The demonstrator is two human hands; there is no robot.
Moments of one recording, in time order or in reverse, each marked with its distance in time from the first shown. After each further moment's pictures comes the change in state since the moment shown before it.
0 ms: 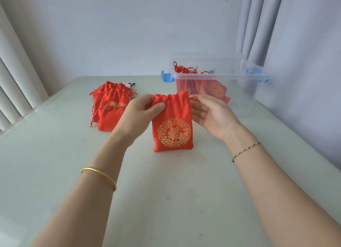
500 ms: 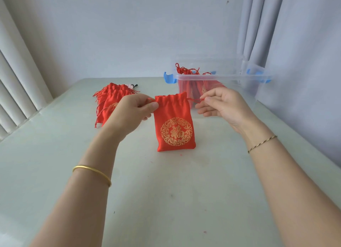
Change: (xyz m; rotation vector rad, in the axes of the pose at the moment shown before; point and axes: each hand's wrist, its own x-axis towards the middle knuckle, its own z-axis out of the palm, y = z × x) left_hand 0.000 0.009 -0.021 0.260 0.052 0.013; right_hand -0.010 -0.025 -0.008 -0.631 0.011 -0.218
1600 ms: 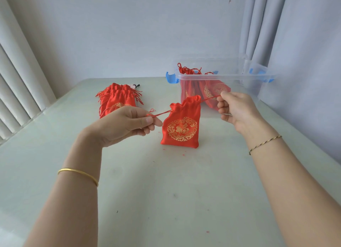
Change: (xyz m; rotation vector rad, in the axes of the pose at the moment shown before) left_hand -0.010 -0.018 -0.030 -0.290 -0.519 -0.158; right_hand 0.004 0.000 -0.001 0.119 0.361 0.300
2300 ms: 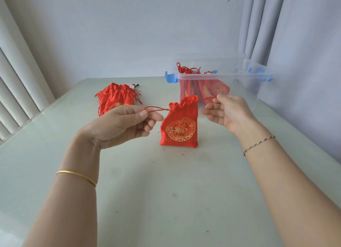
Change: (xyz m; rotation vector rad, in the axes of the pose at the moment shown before) left_hand -0.004 -0.004 -0.006 -0.265 -0.156 0.074; right_hand -0.003 0.005 0.008 0.185 -0.086 0.095
